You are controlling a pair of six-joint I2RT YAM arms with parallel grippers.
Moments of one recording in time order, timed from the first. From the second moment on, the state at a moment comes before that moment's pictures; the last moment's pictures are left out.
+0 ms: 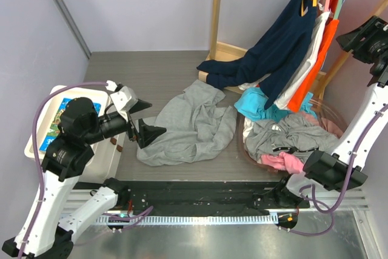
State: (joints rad) left arm -0.44 0.75 1.23 -0.68 0.60 0.07; right arm -0.64 1.46 2.00 -0.84 -0.60 0.24
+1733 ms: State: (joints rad) left arm -0.44 0.79 1.15 -0.65 0.61 0.06; right arm -0.42 1.44 2.00 -0.60 -0.26 0.13
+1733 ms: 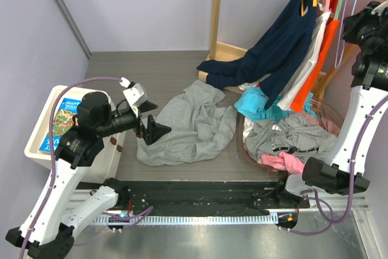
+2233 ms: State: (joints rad) left arm -0.44 0.77 1.13 -0.67 0.61 0.08; right arm -0.42 1.00 1.82 -0.78 -0.32 0.13
